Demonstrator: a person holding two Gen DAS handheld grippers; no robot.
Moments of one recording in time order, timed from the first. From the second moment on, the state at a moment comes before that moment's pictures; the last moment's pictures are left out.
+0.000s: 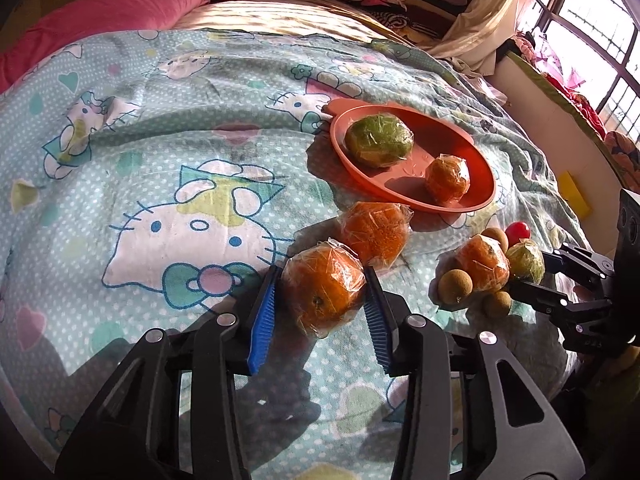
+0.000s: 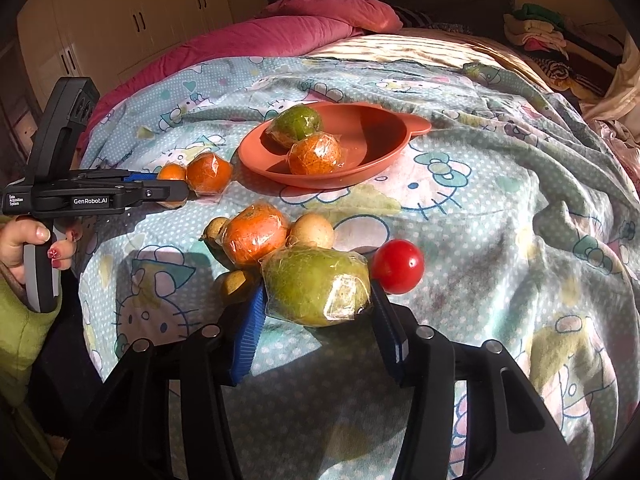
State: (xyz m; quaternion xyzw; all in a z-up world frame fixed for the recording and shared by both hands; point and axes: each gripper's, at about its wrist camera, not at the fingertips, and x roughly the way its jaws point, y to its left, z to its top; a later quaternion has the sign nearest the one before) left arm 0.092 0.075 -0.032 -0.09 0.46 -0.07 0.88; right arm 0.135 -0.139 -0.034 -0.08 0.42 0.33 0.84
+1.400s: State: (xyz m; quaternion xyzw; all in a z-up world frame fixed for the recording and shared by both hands) left arm 0.081 0.061 0.017 -0.09 0.42 -0.07 0.90; right arm 0.142 -0.154 0.017 -0.06 0.36 0.34 0.87
